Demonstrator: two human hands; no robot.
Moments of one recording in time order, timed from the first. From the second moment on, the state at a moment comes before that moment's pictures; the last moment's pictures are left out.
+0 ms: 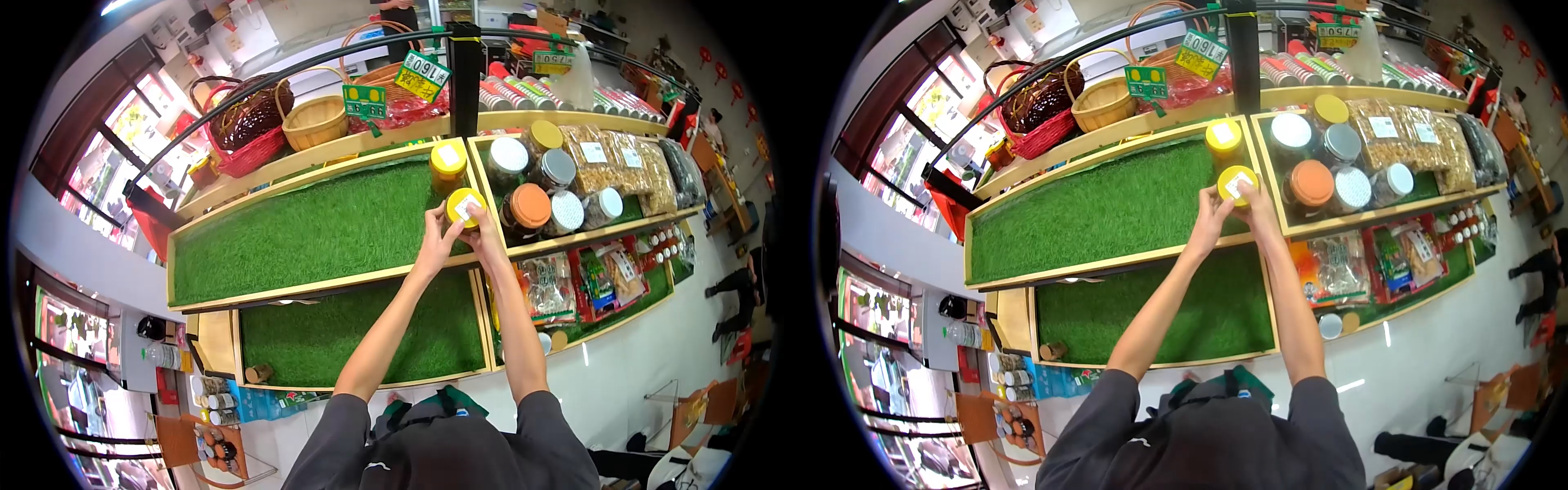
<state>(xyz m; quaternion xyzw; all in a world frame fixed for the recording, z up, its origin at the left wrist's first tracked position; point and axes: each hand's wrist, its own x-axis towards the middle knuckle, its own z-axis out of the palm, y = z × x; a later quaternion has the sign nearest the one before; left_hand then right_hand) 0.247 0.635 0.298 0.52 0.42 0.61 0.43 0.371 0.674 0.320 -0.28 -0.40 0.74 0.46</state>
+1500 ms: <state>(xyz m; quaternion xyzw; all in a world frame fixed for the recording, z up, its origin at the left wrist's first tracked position) 0.243 0.469 0.248 0.48 0.58 0.57 0.32 0.356 0.544 0.269 -0.41 -0.47 0.46 0.64</state>
